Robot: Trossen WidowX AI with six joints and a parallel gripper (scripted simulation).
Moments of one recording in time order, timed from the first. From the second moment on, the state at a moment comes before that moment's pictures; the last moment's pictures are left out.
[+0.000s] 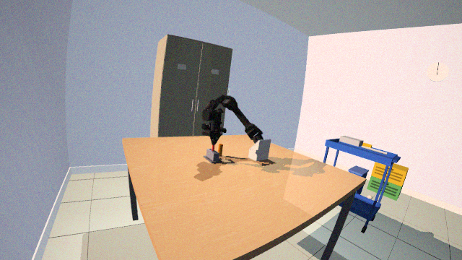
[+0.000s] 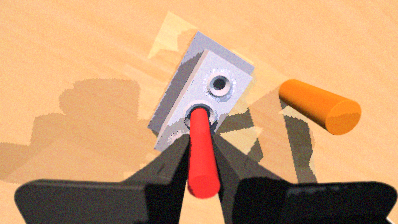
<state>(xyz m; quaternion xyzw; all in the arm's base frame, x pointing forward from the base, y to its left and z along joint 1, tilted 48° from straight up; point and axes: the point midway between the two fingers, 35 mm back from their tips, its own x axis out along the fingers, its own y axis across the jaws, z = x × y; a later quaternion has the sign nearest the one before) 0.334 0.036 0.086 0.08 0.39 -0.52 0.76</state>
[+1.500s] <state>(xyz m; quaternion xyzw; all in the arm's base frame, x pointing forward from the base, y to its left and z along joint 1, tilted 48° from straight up) 0.330 0.044 0.092 0.07 0.39 -0.51 0.76</state>
